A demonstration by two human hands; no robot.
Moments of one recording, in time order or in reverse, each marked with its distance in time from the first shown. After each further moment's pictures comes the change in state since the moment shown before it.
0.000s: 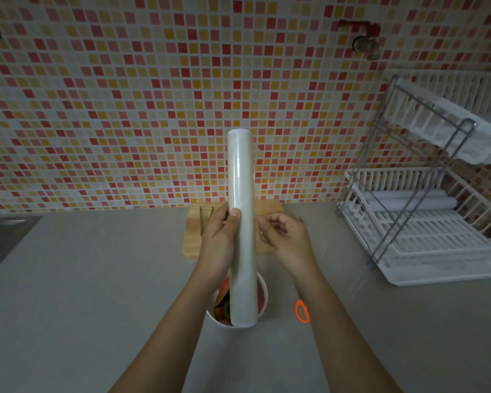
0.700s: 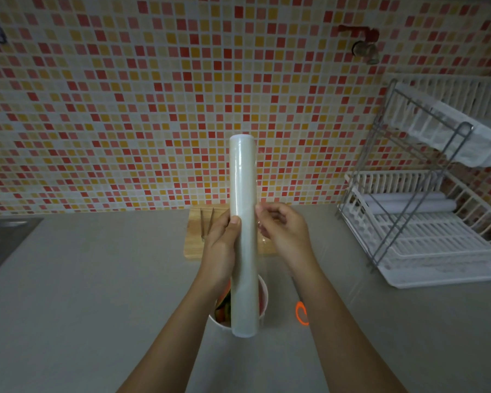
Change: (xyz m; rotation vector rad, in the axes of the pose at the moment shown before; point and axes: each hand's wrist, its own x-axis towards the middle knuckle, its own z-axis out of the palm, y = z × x) left_hand -0.010 -0.004 -0.001 -0.033 -0.031 0.040; right_hand 0.008 -0.019 0.008 -0.043 0.049 -0.006
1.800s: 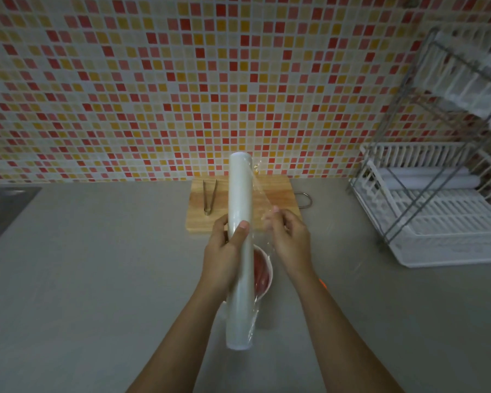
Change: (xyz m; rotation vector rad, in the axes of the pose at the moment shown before) left_hand -0.018 -0.051 -0.007 0.146 0.141 -0.331; right_hand -0.014 0.074 0.003 -0.149 0.139 0.052
